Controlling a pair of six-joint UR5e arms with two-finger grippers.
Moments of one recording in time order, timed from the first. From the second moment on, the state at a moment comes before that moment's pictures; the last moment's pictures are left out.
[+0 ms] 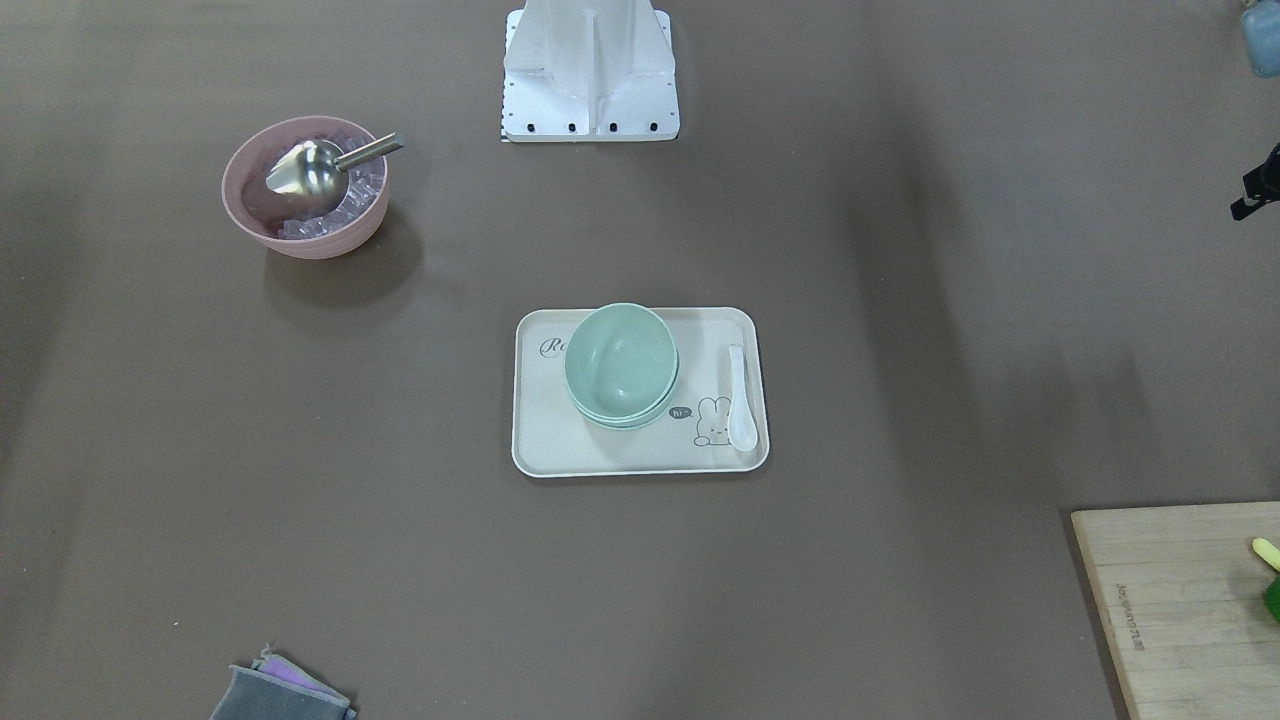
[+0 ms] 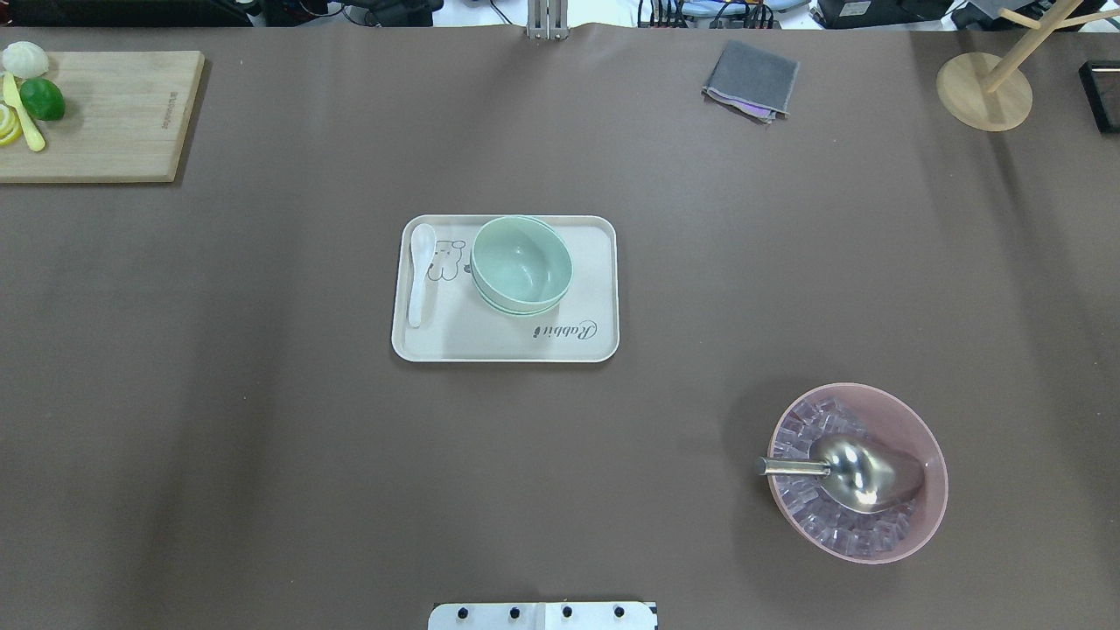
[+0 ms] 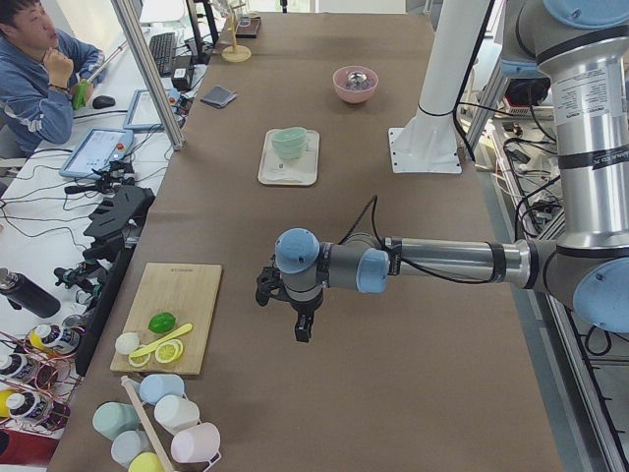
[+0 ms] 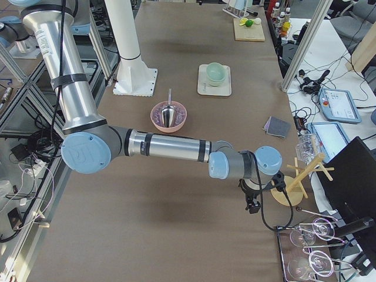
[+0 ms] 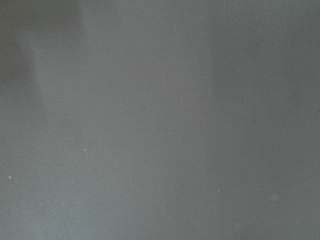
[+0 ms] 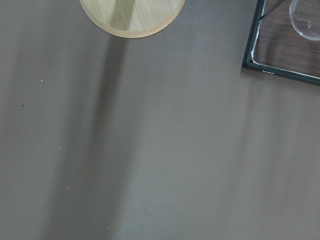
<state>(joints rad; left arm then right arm) -1.44 -1.37 -1.79 -1.64 -2.40 0.00 1.56 -1.27 1.21 -1.48 2.35 -0.20</state>
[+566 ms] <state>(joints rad) -1.44 -1.37 -1.81 -1.64 -2.44 -0.01 1.55 -1.26 1.24 -1.54 2.35 -0.20</state>
